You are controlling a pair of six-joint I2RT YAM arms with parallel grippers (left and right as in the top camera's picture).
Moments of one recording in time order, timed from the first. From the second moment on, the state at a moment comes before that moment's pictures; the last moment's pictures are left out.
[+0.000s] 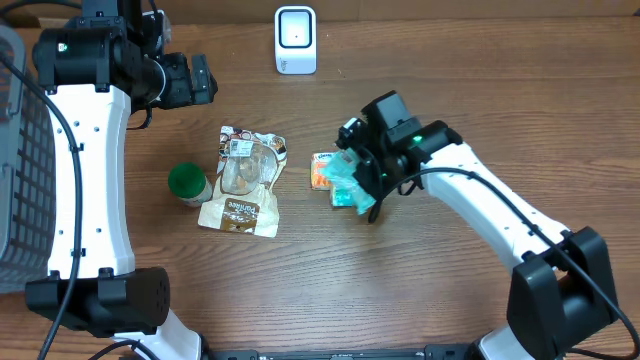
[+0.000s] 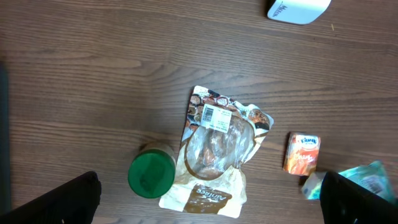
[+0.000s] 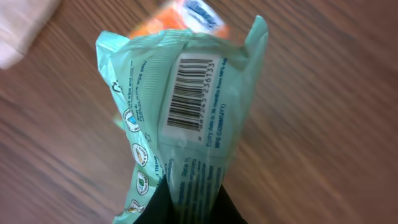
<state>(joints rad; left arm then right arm) 0.02 1.82 2.11 -1.42 0.07 -0.15 0.46 1.73 1.29 -0.81 -0.13 -0.36</state>
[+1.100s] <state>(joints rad) 0.02 1.82 2.11 -1.42 0.07 -0.15 0.05 1.80 1.19 -0.85 -0.39 0.59</state>
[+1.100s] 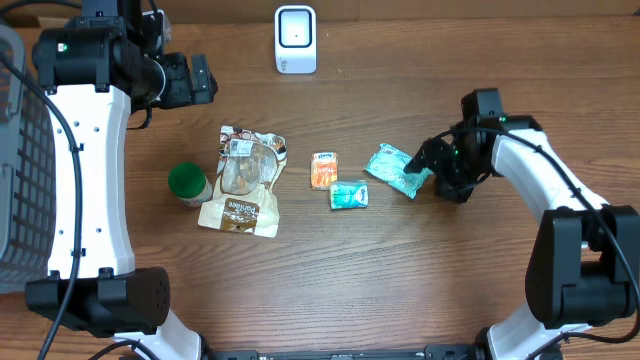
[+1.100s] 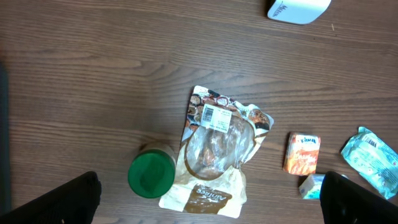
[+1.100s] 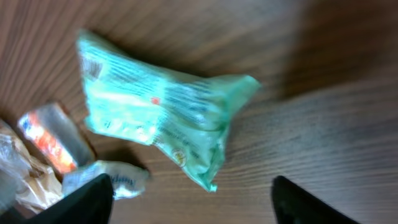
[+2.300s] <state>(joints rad) 0.02 1.82 2.11 -1.42 0.07 -0.15 0.05 1.78 1.16 -0.76 -0.56 0.38</state>
